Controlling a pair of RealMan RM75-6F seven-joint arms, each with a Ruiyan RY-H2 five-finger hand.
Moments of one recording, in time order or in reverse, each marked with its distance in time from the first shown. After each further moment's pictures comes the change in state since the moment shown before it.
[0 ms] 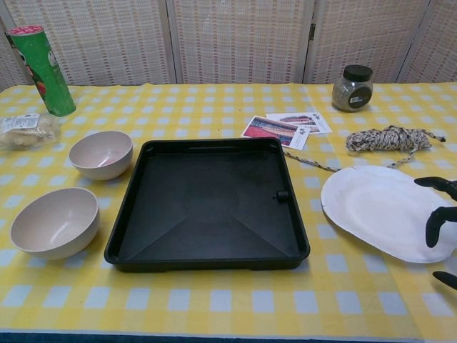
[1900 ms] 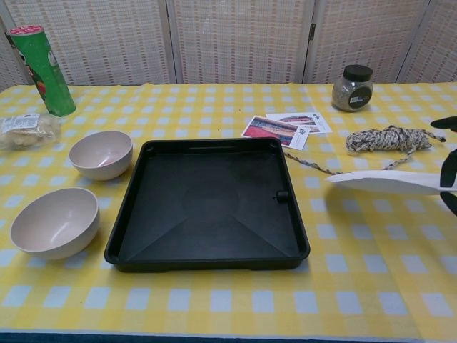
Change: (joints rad) left arm -0.001 -0.001 0.000 -0.002 -0.001 -0.010 0.009; right arm 0.044 -0.022 0.064 0.040 -0.021 0.206 0.068
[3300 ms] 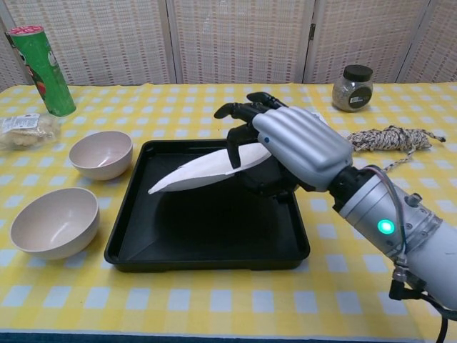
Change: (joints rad) left arm -0.001 0.018 -0.008 -0.004 -0.027 -0.010 -0.032; right arm 0.451 -0.240 0.115 0.012 -0.084 -0.342 -0.165
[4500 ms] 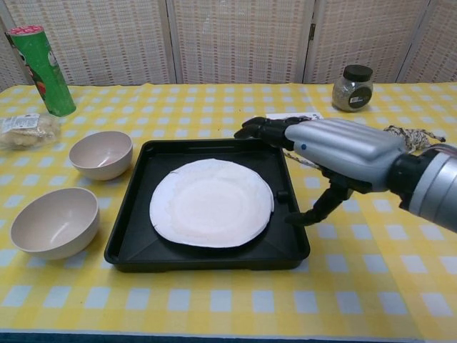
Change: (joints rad) left arm 0.006 -0.022 -0.005 0.001 0.001 0.015 0.036; right arm -0.041 0.461 -0.065 -0.691 0.305 -0.269 -0.281
